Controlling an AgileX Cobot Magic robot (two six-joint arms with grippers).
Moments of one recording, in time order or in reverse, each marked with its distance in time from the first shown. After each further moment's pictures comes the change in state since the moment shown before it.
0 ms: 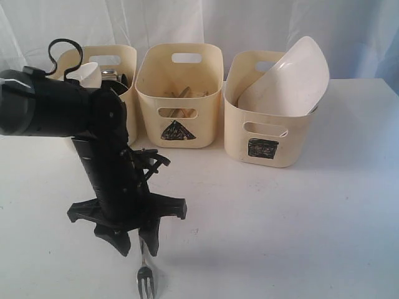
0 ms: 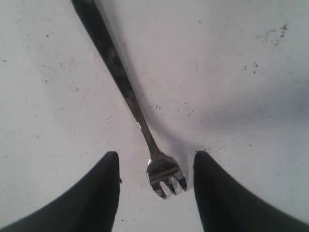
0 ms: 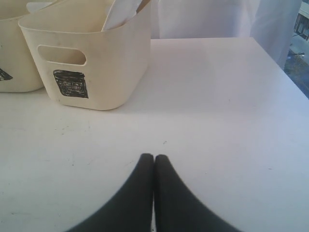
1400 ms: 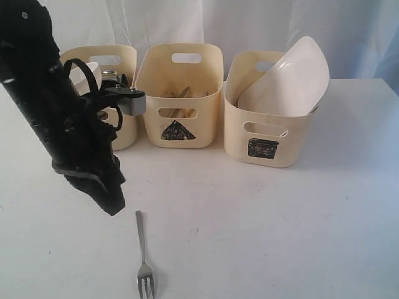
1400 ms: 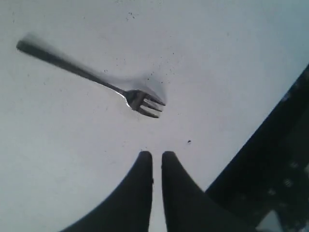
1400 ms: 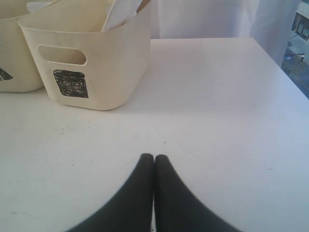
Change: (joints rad) left arm 0.146 -0.236 -0.101 -0.117 0.315 0.793; right arm 0.000 0.000 0.000 0.000 0.000 -0.002
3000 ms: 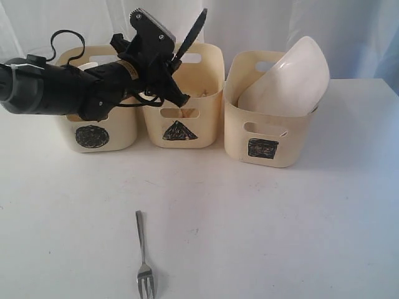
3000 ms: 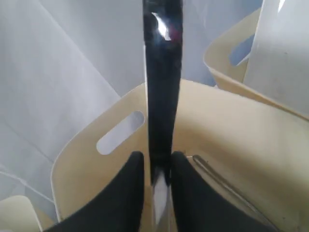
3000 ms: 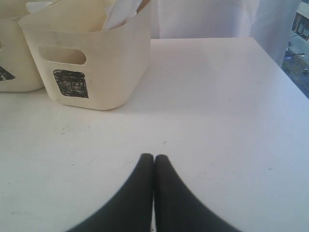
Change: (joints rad) left arm 0.000 0.359 -0.056 0.530 -1.687 -0.107; right arm 0.000 0.000 0.000 0.000 0.000 0.000
